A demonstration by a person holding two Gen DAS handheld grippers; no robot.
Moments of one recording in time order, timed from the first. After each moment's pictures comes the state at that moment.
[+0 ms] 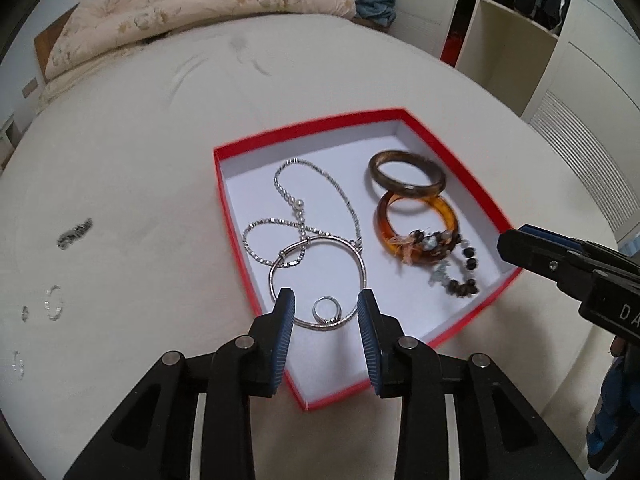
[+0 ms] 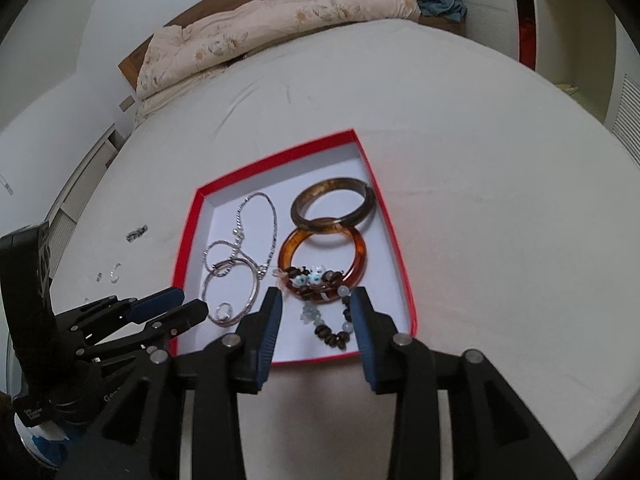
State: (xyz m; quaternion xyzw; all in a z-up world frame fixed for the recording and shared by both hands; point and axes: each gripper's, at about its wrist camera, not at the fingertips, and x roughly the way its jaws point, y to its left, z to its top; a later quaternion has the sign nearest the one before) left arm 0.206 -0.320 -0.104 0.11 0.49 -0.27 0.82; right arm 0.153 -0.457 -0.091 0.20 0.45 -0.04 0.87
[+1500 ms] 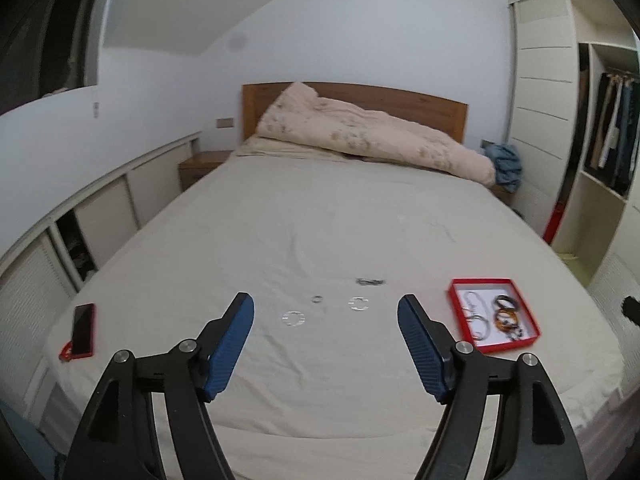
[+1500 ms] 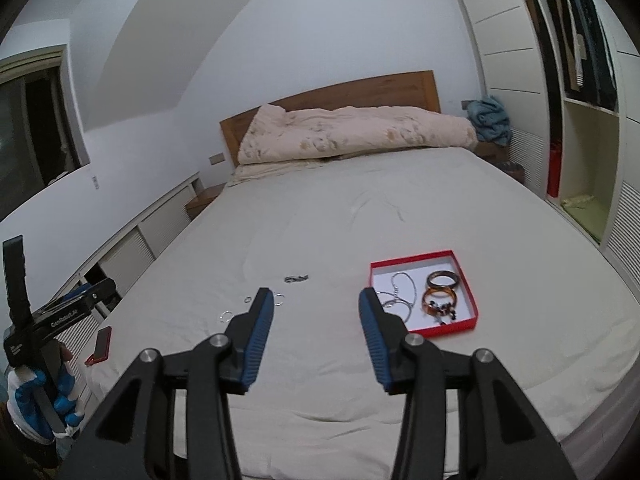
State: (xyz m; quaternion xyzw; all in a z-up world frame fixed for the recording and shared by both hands) left arm 0.012 0.011 0.132 -0.01 0.29 -0.03 0.96; right arm -0.035 -0.269 0.139 0.12 0.28 0.03 0.95
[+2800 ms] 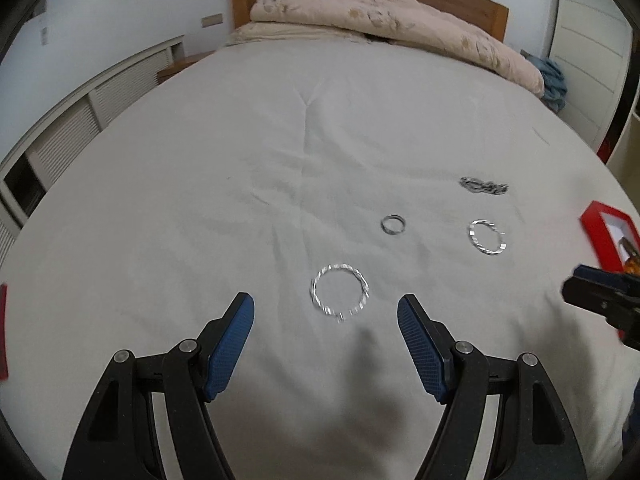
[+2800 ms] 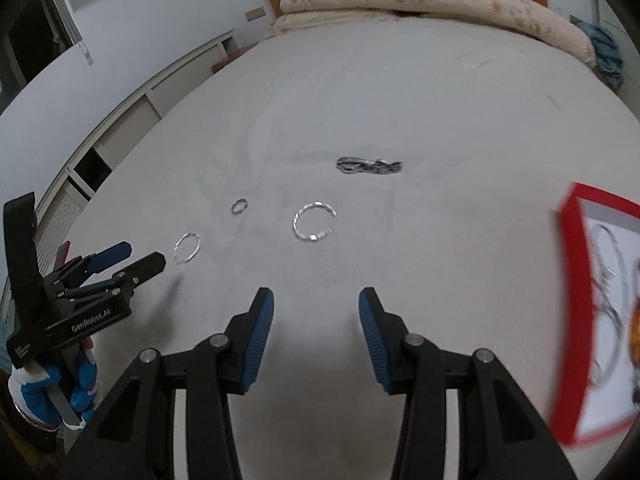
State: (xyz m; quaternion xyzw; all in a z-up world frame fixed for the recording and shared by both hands) left arm 0.250 0.050 -0.120 0.02 0.45 -0.03 0.89; right arm 0.272 -0.139 -0.124 0.07 0.49 0.16 0.85
